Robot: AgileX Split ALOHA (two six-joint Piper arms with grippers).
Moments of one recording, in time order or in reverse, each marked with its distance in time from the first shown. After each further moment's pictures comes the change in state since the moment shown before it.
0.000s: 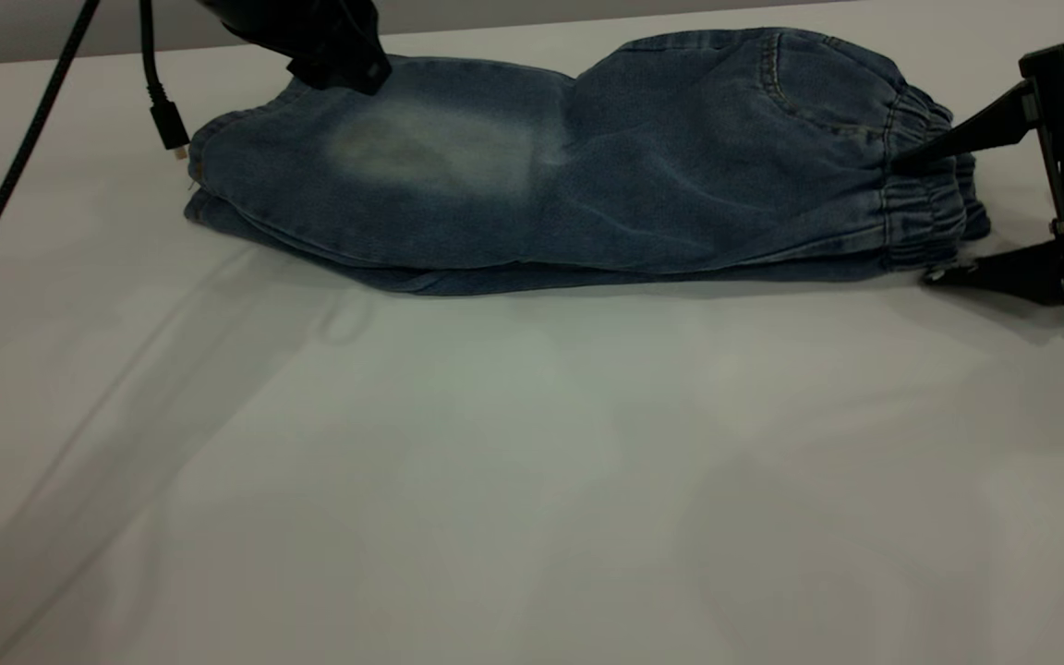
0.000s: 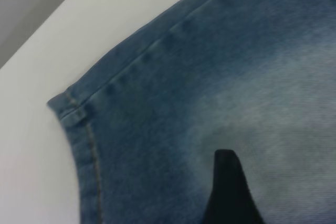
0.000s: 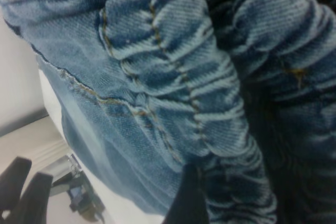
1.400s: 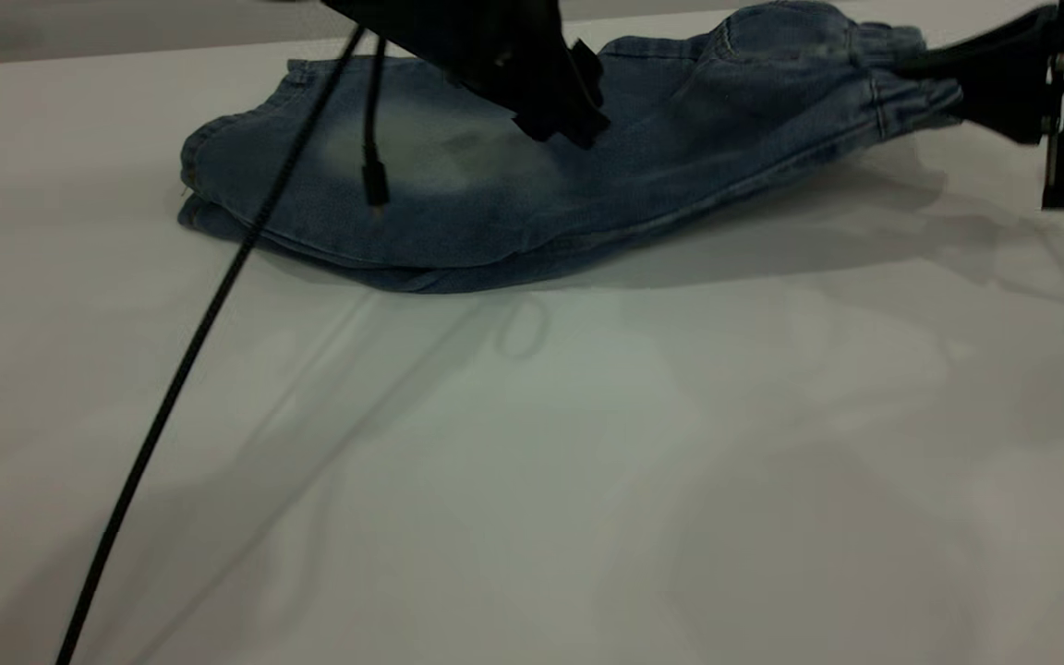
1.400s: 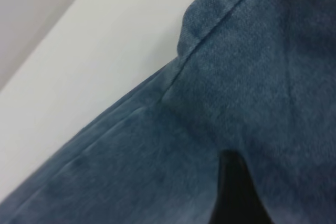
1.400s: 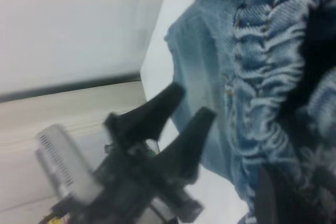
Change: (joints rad) left arm -0.235 0.226 -0.157 0.000 -0.227 -0.069; right arm 0.000 -0.062 -0.018 0.109 0.268 -0.202
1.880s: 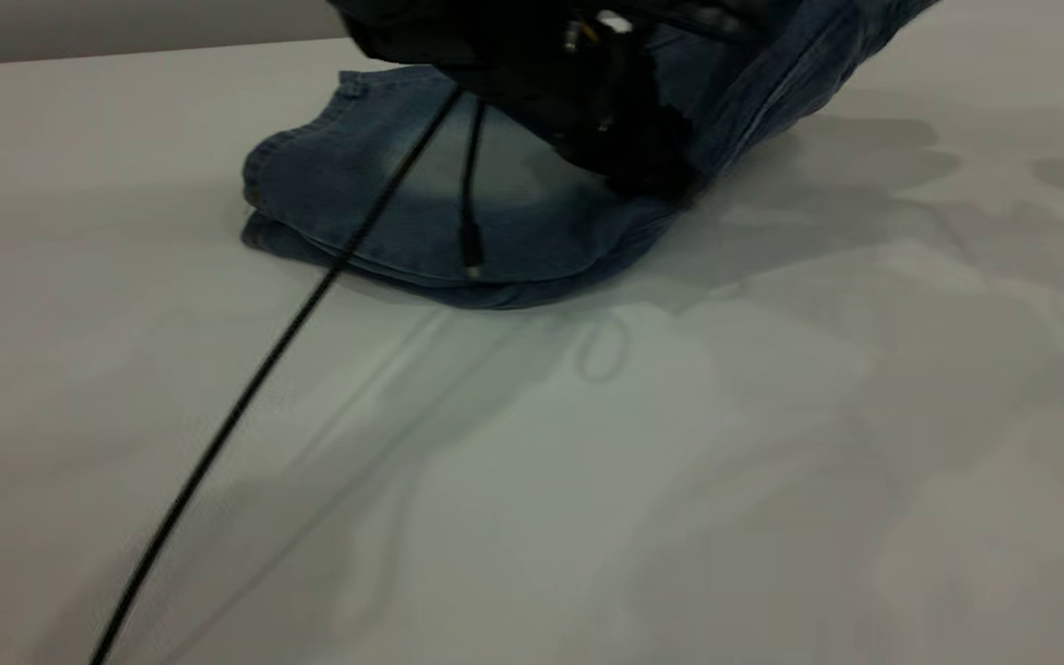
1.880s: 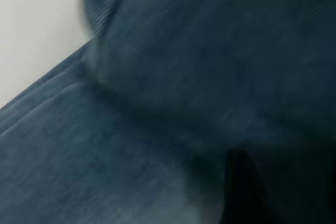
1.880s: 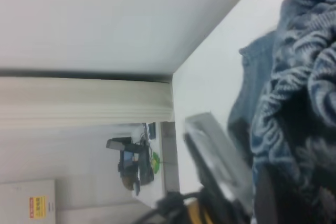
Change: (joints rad) left arm -0.107 0.095 -0.095 0.002 0.069 -0.123; right arm 0.046 -0.212 0.001 0.004 0.004 0.022
